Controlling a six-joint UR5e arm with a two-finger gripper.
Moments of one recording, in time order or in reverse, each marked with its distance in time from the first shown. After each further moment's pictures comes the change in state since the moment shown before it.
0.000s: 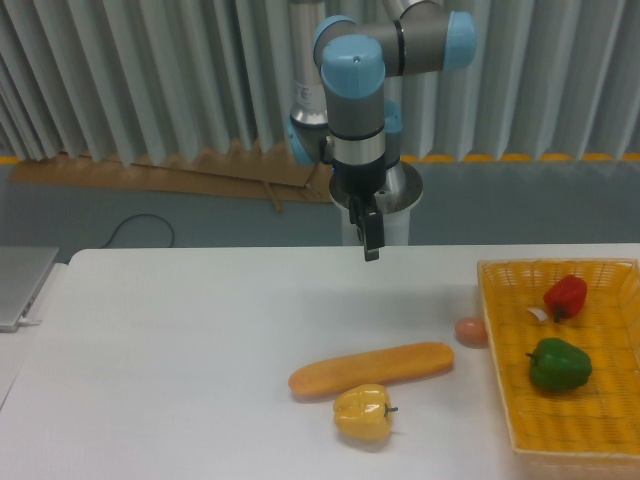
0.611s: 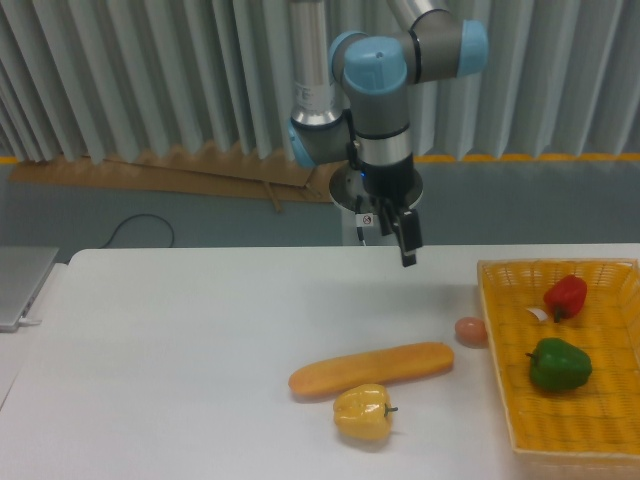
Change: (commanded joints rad) arm 0.115 -0.021 -0.029 0.085 0.092 0.118
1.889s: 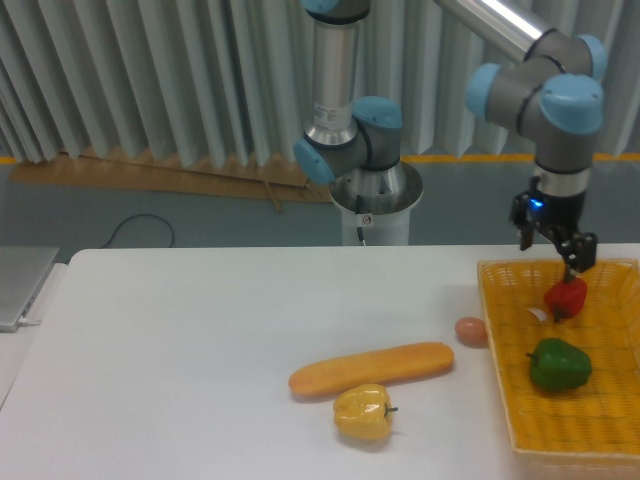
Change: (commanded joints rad) arm 0.453 -0.192 -0.003 0.072 -0.147 0.222
